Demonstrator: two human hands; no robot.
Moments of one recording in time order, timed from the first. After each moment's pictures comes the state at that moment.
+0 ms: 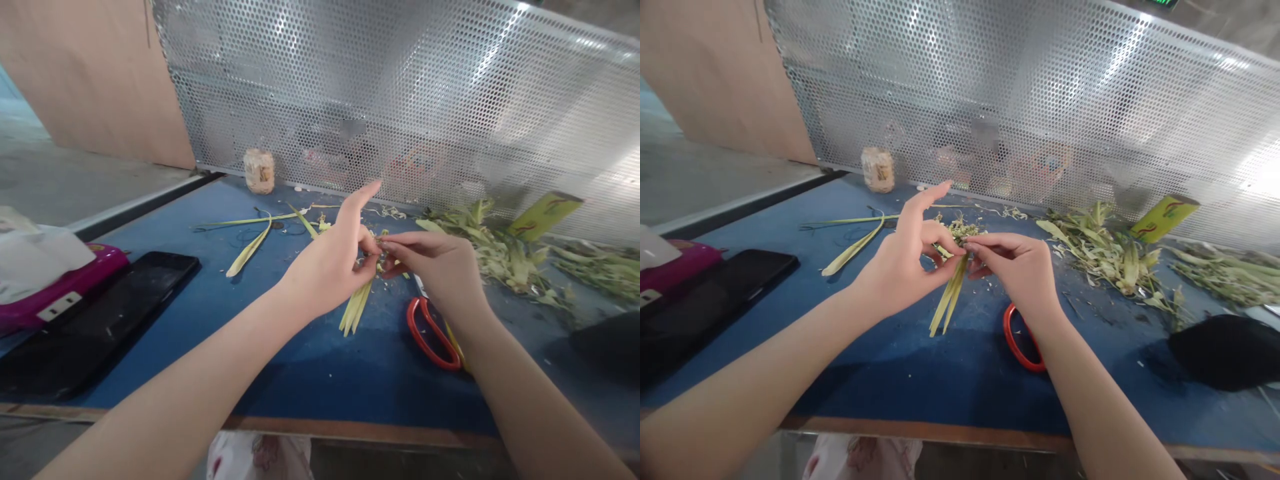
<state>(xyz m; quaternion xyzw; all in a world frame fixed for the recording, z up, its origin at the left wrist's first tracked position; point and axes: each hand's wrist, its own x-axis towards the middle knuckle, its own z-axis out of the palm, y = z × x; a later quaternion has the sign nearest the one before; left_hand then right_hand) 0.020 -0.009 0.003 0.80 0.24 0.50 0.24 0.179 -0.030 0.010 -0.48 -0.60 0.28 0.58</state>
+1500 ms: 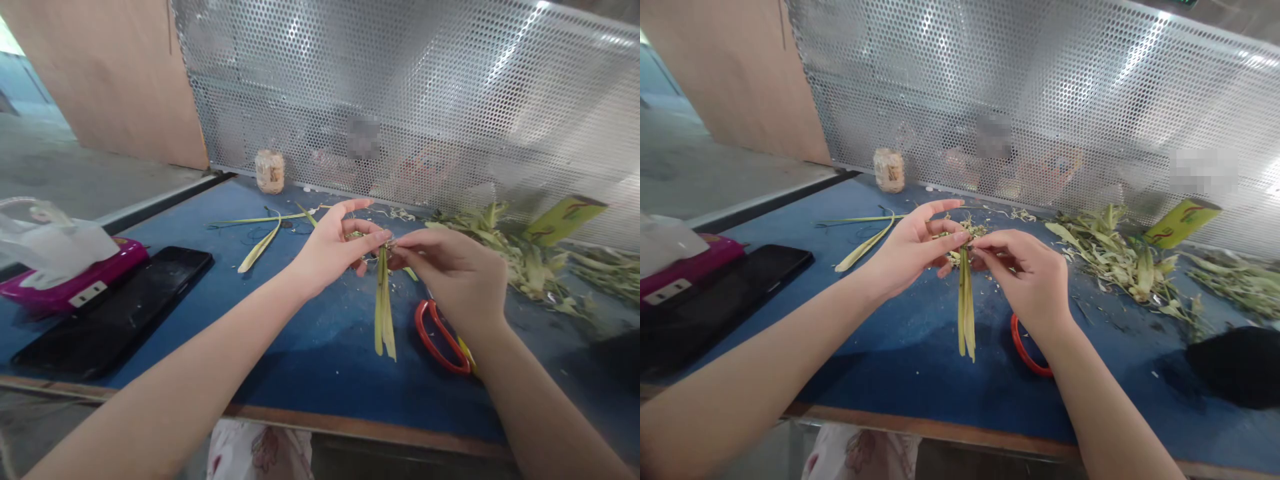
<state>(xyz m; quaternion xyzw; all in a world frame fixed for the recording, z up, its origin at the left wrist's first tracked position) 0.024 -0.001 0.011 0.56 0.23 0.50 0.62 0.178 -0.042 0.007 -0.42 -0.73 0.03 0.54</state>
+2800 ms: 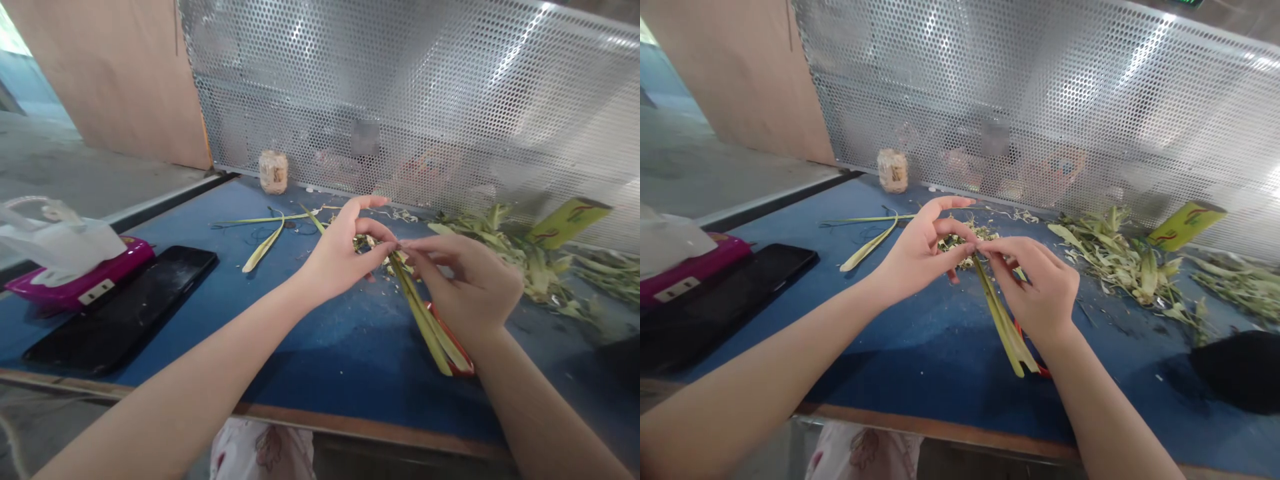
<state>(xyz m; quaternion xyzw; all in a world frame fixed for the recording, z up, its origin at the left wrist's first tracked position) 0.022 -0.001 0.005 0.70 0.21 0.50 0.47 0.178 -0.043 0.001 -0.40 -0.73 -0.19 0.52</state>
